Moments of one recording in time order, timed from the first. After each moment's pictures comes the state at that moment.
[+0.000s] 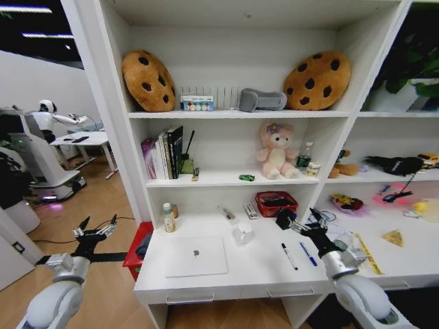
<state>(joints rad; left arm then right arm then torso) 1.55 -0.98 -0.85 -1.96 -0.58 -0.04 -0.12 -1.63 0.91 0.74 1.99 0.64 0.15 0.06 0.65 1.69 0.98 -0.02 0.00</state>
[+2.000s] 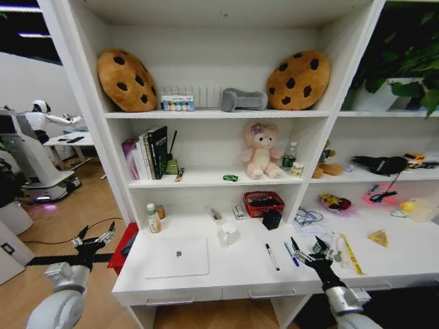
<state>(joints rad) 1.57 -1.04 -0.85 -1.94 -0.64 -0.04 -0.11 -1.71 1.02 0.72 1.89 0.53 0.34 0.00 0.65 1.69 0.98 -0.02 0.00</state>
